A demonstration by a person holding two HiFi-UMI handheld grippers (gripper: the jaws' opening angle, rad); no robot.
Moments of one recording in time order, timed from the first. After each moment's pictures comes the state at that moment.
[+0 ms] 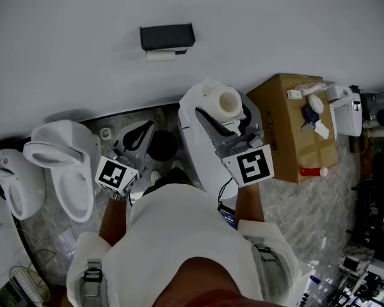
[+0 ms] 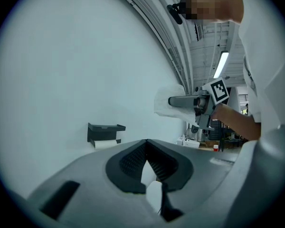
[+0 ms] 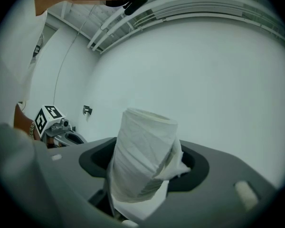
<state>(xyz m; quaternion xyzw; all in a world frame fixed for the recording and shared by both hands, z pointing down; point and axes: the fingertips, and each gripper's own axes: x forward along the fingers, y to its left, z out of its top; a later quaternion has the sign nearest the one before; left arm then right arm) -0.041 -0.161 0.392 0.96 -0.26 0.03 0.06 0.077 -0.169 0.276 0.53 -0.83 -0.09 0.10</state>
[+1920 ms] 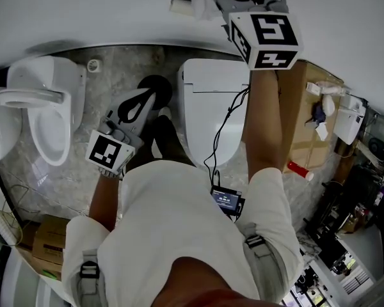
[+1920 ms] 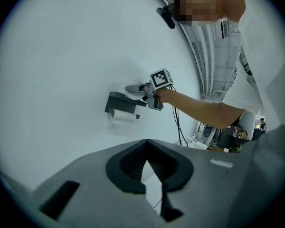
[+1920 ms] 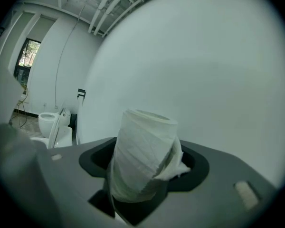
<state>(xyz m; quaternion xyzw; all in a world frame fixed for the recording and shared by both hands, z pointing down) -0.055 -0.219 0.498 0.93 -0.32 0.05 0.17 0.045 -0.462 0.360 0.48 -0.85 -0.07 0.19</state>
